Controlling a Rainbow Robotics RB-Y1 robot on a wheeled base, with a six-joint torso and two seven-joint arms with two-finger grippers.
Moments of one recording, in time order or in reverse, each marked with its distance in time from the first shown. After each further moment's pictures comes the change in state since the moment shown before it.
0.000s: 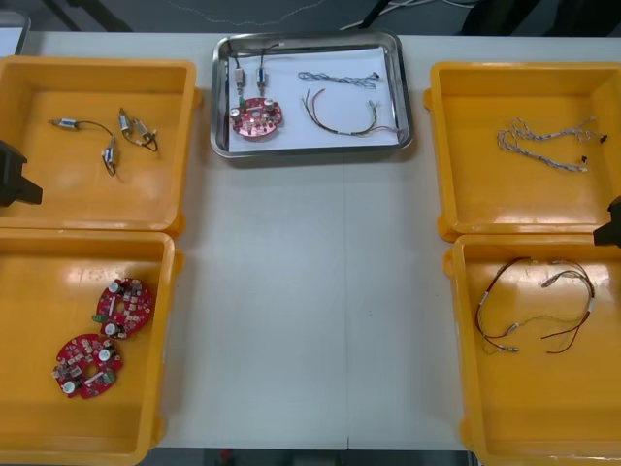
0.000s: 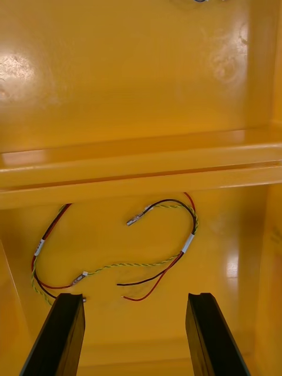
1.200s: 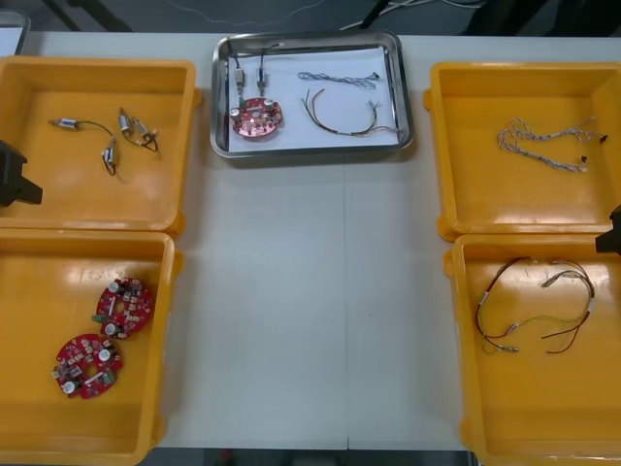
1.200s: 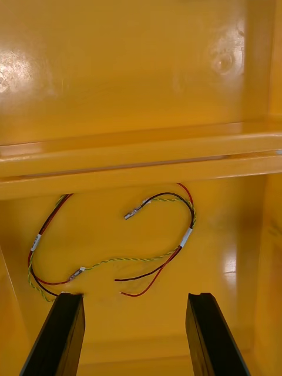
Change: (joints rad) right arm 0.035 0.008 -0.016 -0.038 0.008 0.000 0.000; left arm 0.000 0.000 0.000 0.000 0.000 0.000 0.000
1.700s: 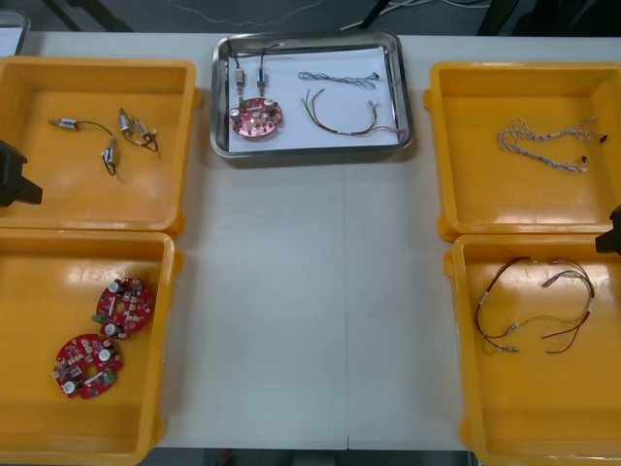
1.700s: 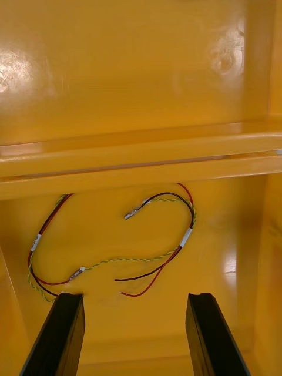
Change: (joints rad) right arm 0.000 0.000 0.000 0.000 0.000 0.000 0.000; left arm 0.000 0.000 0.000 0.000 0.000 0.000 0.000
